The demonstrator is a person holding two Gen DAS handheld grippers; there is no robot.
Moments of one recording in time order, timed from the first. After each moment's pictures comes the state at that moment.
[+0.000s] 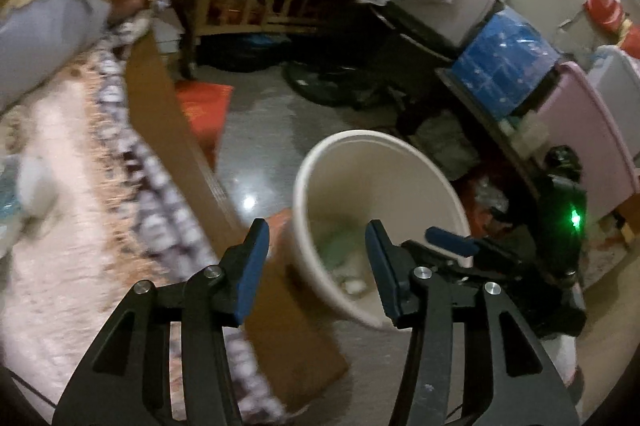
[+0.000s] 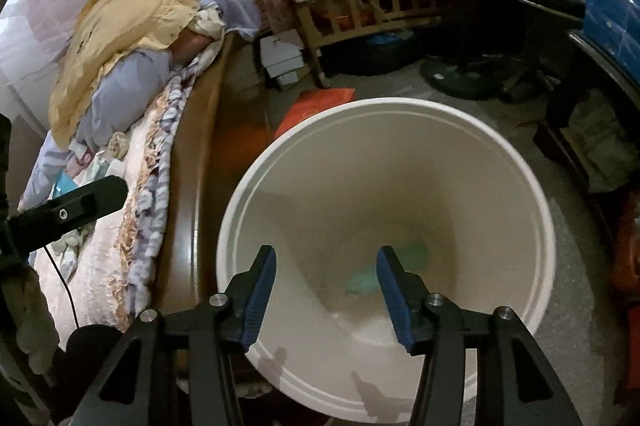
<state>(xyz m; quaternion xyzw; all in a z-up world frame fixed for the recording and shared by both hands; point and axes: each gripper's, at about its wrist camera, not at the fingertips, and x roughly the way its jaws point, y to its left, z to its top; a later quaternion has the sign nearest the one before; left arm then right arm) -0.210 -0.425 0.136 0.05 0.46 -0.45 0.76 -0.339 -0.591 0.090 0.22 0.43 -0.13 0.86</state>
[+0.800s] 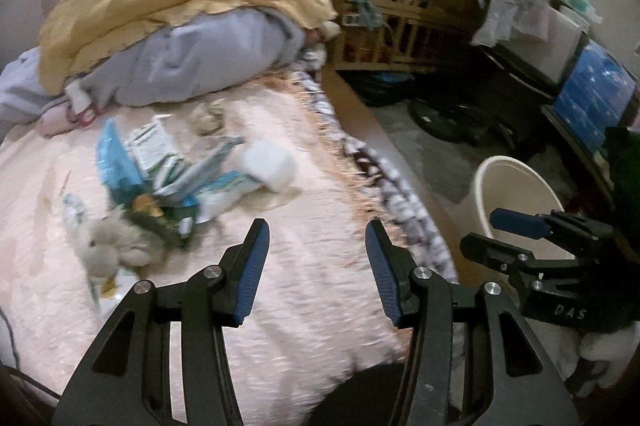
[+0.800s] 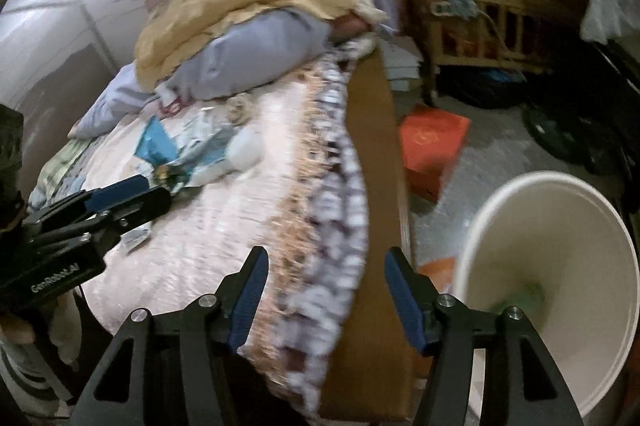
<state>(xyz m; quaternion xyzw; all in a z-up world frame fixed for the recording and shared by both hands) -0.181 -0.259 0.143 0.08 0.40 -0.28 0.87 -0.248 -0.439 0.130 0.13 0.42 0.01 0.90</state>
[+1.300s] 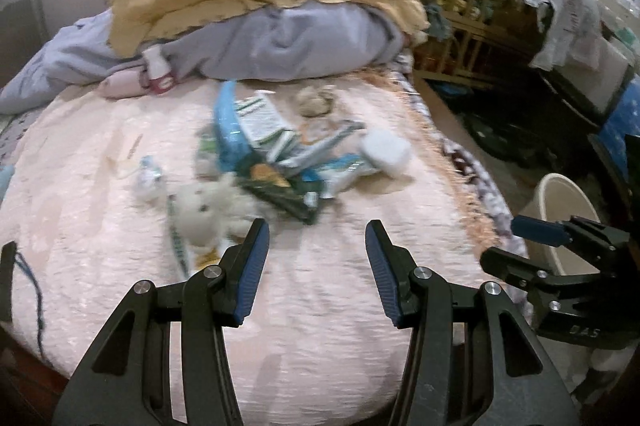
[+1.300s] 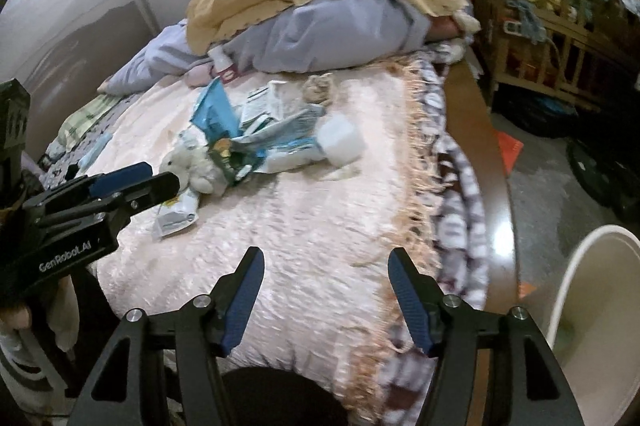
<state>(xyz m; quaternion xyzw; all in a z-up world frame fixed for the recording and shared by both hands) -0.162 -0.170 0.134 0.05 0.40 -0.19 0.90 -0.207 -0.355 0.122 0.08 0.44 0.08 0.89</state>
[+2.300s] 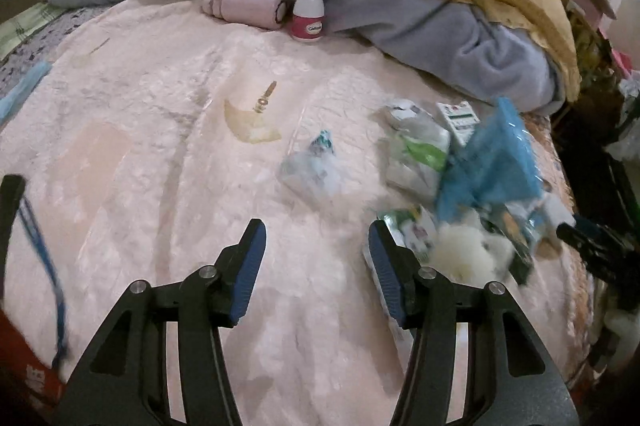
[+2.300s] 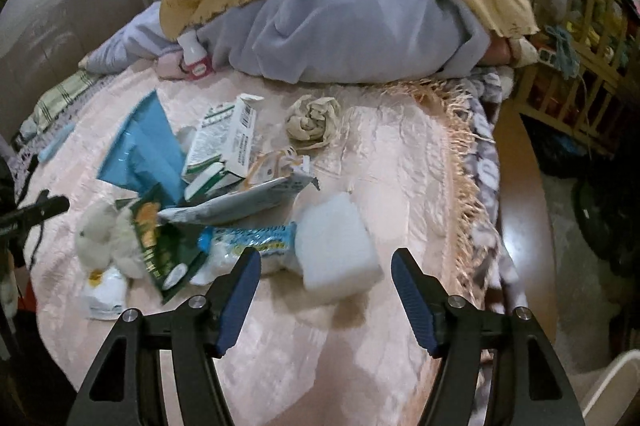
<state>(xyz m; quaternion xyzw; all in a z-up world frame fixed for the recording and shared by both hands) -0.035 -0.009 0.072 -0.07 0.46 -0.08 0.88 -0.056 -0.343 0.081 0.01 0.45 0.07 0.89</state>
